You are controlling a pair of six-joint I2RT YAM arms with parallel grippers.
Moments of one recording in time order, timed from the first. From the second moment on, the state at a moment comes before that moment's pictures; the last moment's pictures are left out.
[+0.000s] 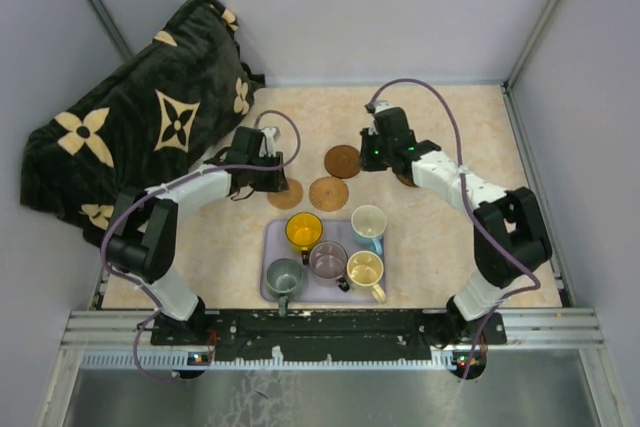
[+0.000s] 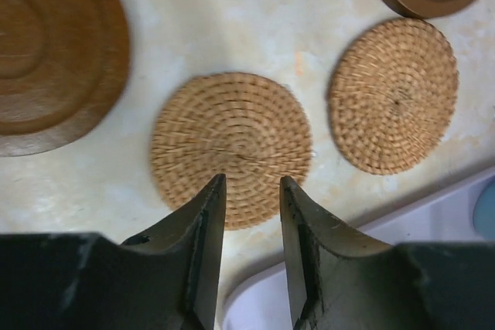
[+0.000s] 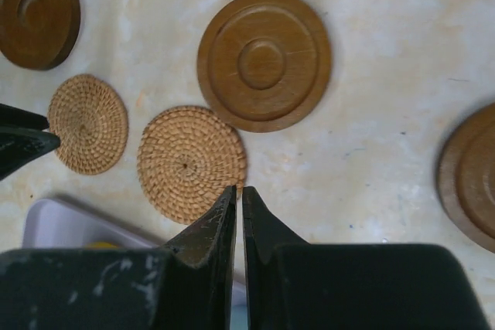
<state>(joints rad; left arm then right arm) -0.37 1.68 1.01 -0.18 0.18 -0.27 0.43 1.59 1.14 -0.25 -0.07 0.32</state>
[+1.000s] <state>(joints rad) -0.43 1.83 1.12 -0.22 0.15 -0.27 0.61 1.97 1.37 -0.42 -0.07 0.29</state>
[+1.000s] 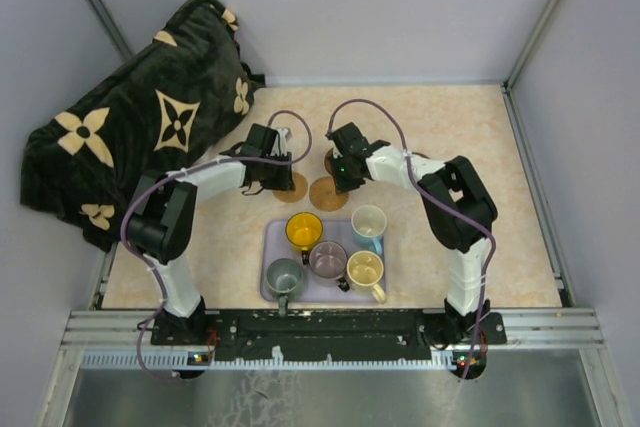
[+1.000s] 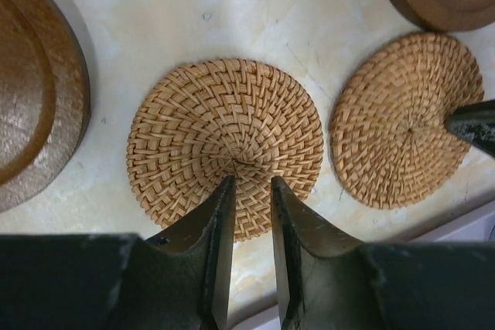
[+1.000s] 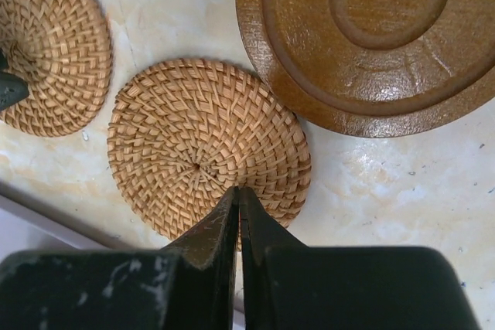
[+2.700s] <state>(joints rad) -0.36 2.09 1.47 -0.27 0.18 -0.28 0.29 2.13 1.63 -0.59 0.16 0.35</state>
